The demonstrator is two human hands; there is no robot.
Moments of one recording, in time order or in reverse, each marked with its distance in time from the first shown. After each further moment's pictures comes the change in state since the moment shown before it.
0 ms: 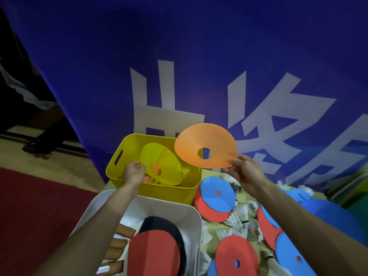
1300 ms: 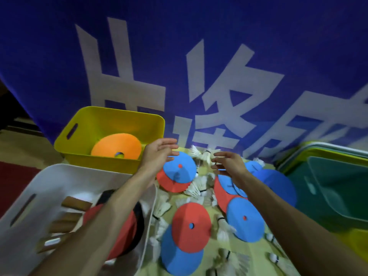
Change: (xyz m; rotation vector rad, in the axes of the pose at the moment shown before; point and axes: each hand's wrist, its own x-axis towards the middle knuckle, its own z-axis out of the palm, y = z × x) left_hand -0.145 0.019 0.126 -0.120 -0.413 0.210; right_hand -0.018 0.026 -0.108 -0.401 0.081 0.011
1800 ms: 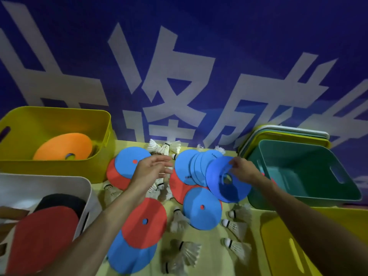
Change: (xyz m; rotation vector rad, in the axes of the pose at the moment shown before) left_hand -0.039 -0.036 0.144 0.099 -0.137 -0.145; right_hand 0.015 0.065 -0.216 -0.920 0.099 0.004
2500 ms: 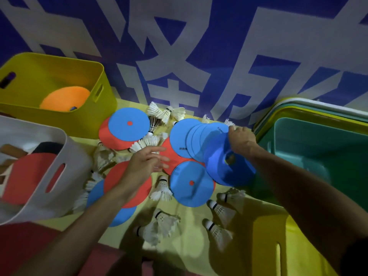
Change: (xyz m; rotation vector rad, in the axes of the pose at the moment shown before) left_hand -0.019 -0.063 0.080 0.110 0.182 -0.082; right_hand 0.107 0.038 0.029 -0.752 0.042 -0.358
